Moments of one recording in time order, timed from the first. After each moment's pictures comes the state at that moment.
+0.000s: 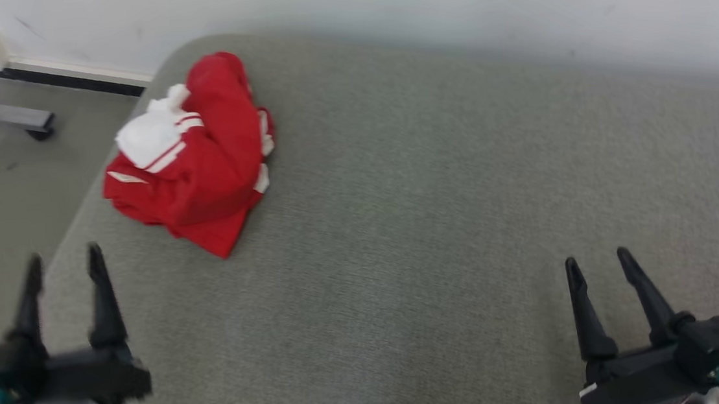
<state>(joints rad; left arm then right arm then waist) -0.24 0.15 0.11 0.23 -0.20 -0.09 -0.26 -0.05 -0.06 0.03 0.14 0.13 0.13 -0.26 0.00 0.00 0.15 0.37</state>
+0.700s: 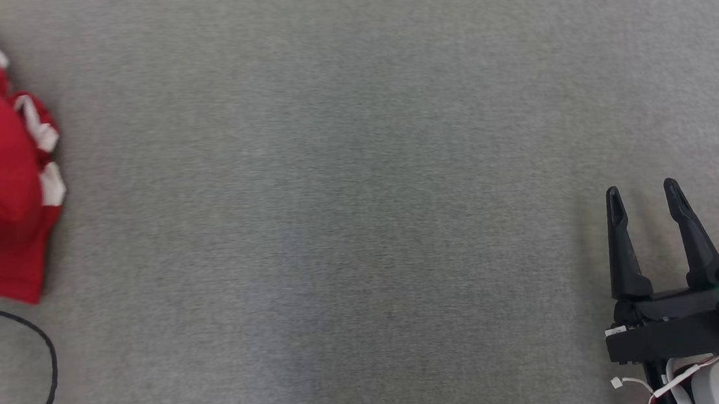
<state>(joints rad) -0.64 0.36 0.20 0.41 -0.28 -0.08 -0.07 -0.15 -0.07 -0.05 0.06 0.11 0.13 -0.26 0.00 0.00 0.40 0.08</state>
